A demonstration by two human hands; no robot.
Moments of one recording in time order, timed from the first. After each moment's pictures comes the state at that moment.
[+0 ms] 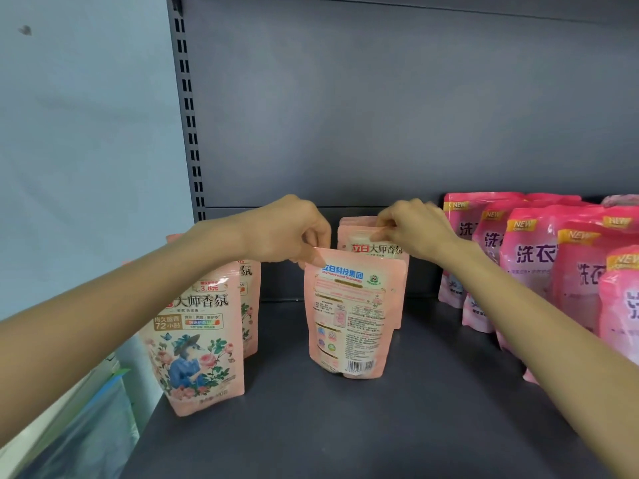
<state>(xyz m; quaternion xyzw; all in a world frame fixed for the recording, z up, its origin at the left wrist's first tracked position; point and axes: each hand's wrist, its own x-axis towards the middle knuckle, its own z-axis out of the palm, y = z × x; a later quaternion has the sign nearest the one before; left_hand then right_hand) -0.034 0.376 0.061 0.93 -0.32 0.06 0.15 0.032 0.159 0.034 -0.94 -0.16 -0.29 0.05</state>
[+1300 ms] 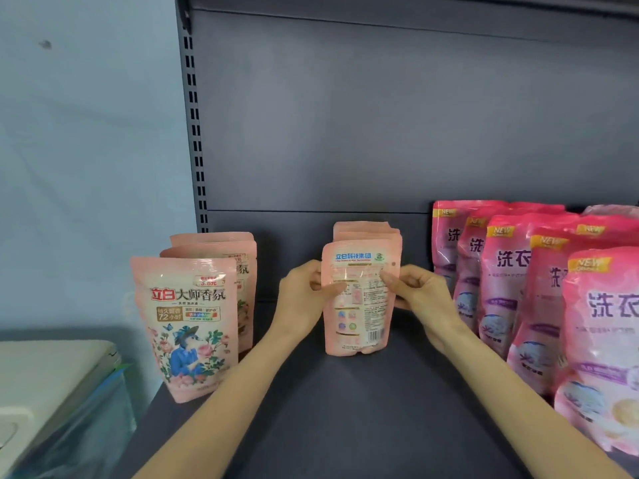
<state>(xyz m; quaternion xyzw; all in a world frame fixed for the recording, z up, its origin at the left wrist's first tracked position) -0.028 0.324 -0.050 0.79 -0.12 0.20 0.56 -0.016 0.144 -0.056 -0.69 -0.11 -0.14 0.70</state>
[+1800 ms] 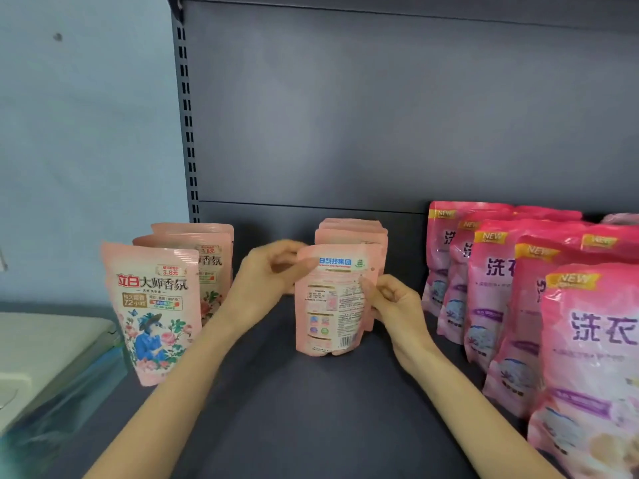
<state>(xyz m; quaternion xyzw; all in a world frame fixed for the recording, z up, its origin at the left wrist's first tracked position) -0.052 0.326 -0.023 0.76 -0.15 0.21 0.59 -0.012 0.141 -0.074 -0.64 -0.16 -0.10 0.75</state>
